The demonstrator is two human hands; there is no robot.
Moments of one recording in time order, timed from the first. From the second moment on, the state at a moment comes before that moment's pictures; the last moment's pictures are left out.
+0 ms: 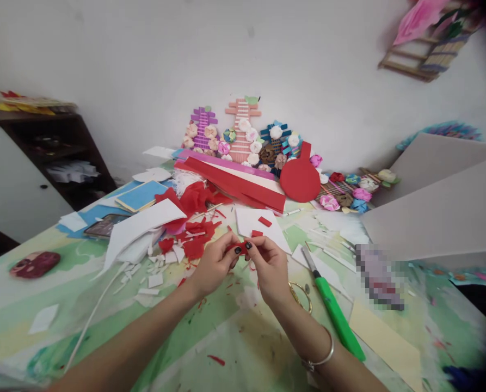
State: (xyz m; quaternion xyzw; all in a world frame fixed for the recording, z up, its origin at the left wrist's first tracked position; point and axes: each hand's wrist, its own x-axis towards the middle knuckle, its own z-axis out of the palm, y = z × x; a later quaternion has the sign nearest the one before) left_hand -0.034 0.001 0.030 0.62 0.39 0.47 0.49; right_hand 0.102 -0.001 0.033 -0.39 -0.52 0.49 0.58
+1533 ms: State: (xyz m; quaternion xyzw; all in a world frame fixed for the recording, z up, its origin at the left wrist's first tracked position) left_hand -0.027 0.039 -0.015 0.84 0.41 0.33 -0.11; right_hand 0.165 -0.009 0.036 -0.39 -0.49 0.55 0.56
